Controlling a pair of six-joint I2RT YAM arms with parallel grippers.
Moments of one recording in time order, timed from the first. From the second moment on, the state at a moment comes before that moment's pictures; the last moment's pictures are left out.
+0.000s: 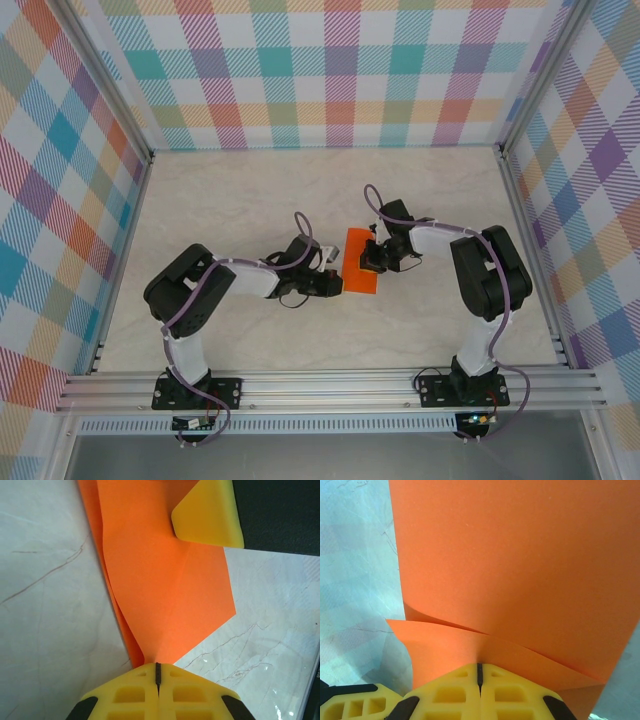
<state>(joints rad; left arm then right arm) -0.71 1.84 0.83 0.18 0.47 -0.59 0.39 1.85 1.04 -0.44 -0.47 0.50</state>
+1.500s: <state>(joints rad) -0.71 1.91 0.91 0.14 0.53 -0.70 0.39 1.86 1.07 -0.49 -0.44 0.50</state>
